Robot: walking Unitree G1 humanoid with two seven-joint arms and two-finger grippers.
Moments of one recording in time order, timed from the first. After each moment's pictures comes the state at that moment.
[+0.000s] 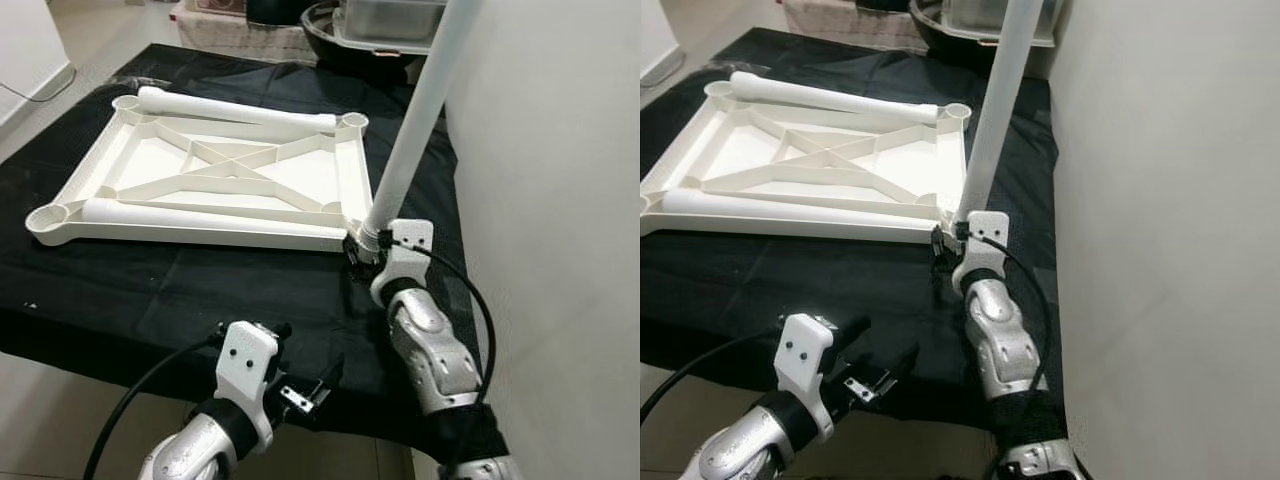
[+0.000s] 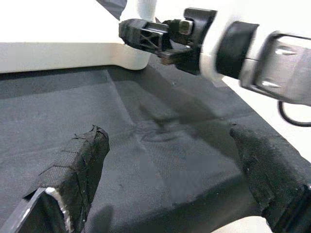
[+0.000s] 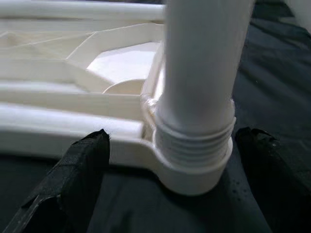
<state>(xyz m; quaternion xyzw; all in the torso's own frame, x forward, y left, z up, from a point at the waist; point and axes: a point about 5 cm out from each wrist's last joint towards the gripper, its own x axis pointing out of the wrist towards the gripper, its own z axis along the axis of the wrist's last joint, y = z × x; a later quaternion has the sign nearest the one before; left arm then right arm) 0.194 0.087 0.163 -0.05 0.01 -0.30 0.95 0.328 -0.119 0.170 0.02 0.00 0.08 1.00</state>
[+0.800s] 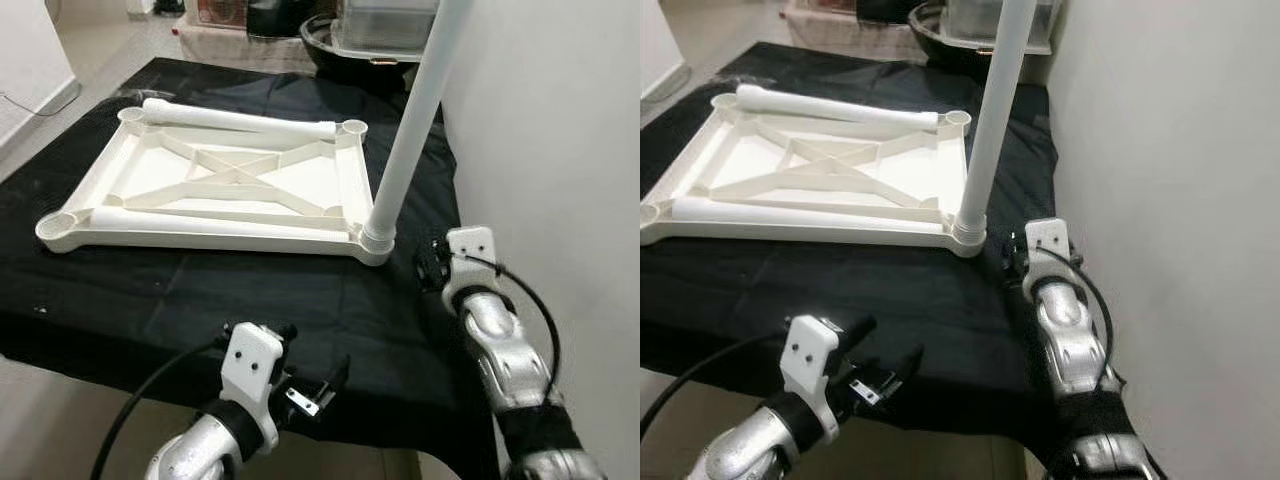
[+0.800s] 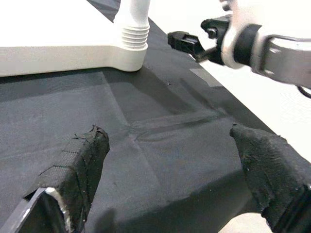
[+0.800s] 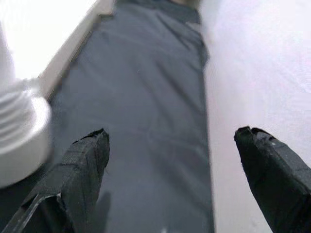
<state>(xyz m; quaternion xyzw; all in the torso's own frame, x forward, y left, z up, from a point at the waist) 0.192 0.086 0.163 -0.04 0.01 -0.30 0.95 0.358 -0.201 0.165 -0.12 0.02 -0.08 0.99</state>
